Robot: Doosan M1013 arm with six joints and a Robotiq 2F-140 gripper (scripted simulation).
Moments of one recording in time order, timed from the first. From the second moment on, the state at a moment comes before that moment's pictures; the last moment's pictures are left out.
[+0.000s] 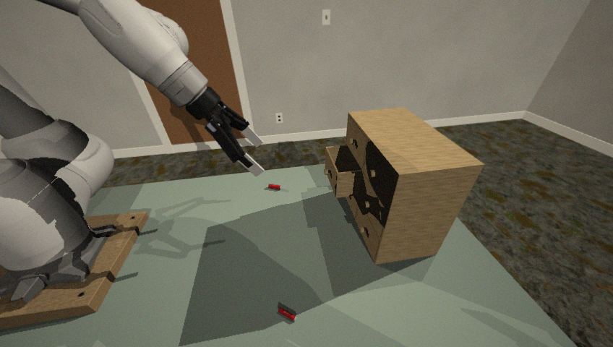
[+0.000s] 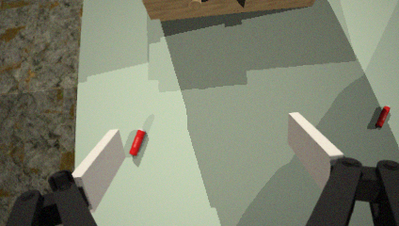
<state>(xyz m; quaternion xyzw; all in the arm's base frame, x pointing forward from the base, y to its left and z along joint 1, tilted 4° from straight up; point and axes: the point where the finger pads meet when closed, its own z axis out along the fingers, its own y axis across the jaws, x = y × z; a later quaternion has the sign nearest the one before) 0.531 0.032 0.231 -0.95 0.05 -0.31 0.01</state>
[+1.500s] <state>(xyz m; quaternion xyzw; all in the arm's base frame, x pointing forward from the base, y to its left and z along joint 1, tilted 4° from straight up) 0.555 0.026 0.208 -0.90 0.04 -0.43 0.01</state>
